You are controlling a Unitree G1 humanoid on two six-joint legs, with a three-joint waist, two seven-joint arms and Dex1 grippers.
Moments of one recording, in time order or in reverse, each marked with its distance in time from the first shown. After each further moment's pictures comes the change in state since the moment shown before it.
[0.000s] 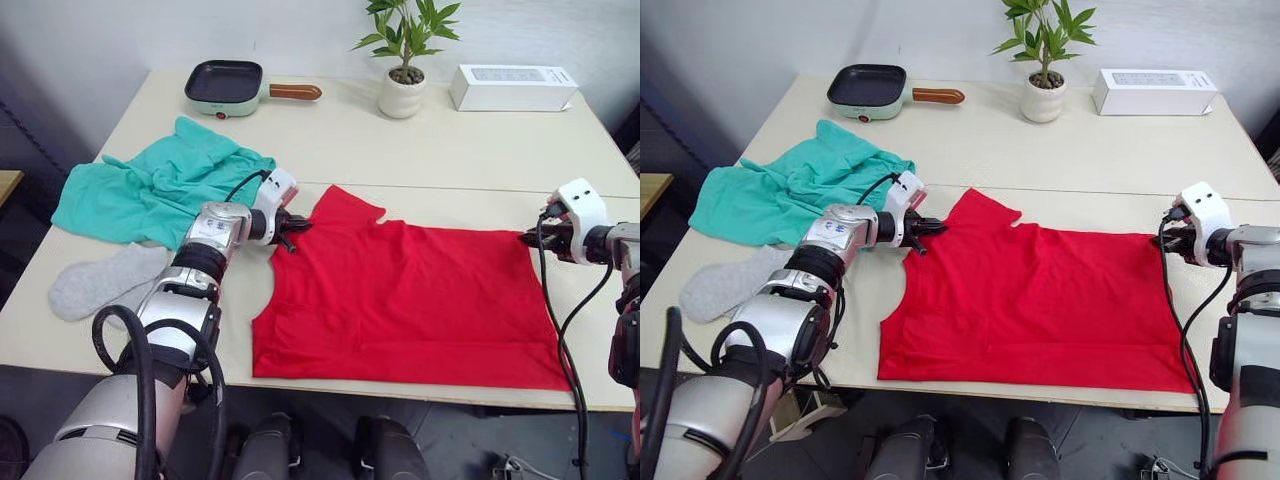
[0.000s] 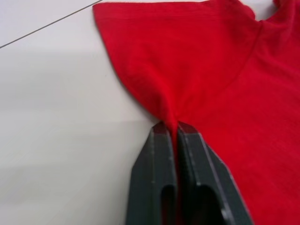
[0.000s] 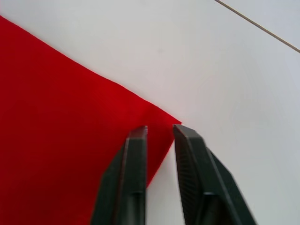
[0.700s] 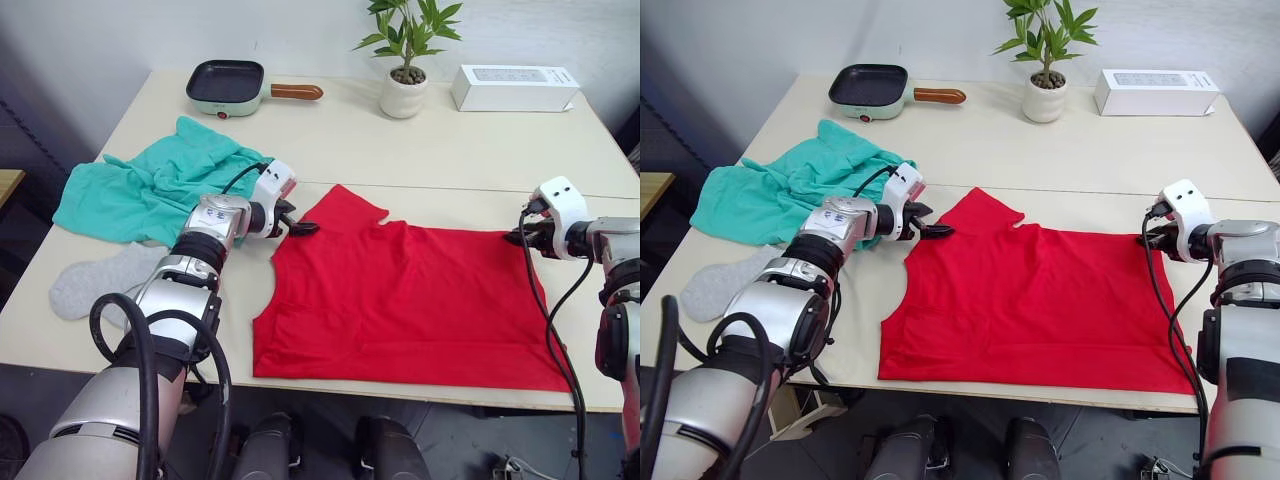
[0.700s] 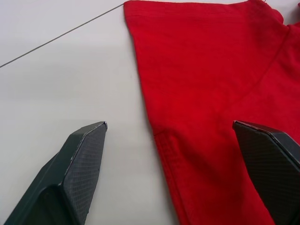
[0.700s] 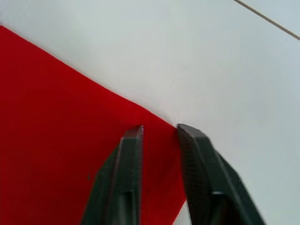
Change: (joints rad) left arm -0.084 0.003 -0.037 0.099 -0.002 0.030 0.067; right arm -0.038 0.051 0.042 0.001 -0.007 0.072 -0.009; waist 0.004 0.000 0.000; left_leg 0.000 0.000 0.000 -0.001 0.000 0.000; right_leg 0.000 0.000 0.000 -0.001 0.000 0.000
